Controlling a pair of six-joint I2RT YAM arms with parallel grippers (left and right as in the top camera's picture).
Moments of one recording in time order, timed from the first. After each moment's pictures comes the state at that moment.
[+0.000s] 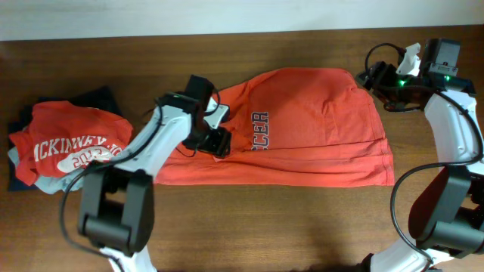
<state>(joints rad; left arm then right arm) -0.34 1.95 1.40 -0.92 0.26 0.03 -0.29 1.83 1.50 -0.68 -0.53 0.34</state>
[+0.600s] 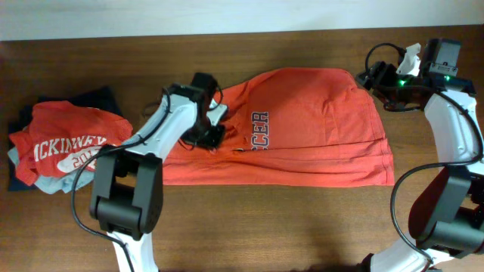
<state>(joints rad) -0.32 2.05 1.57 -1.06 0.14 0.03 -0.29 1.83 1.50 -0.67 -0.53 0.34</state>
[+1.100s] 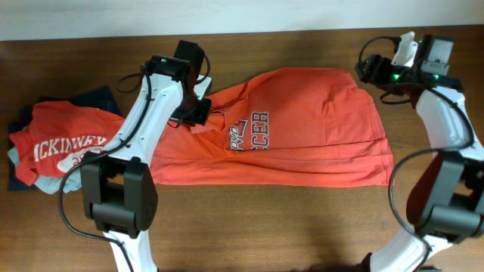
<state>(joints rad) -0.27 2.05 1.82 -1.23 0.00 0.03 -0.27 1.93 1.50 -0.42 -0.48 0.20</state>
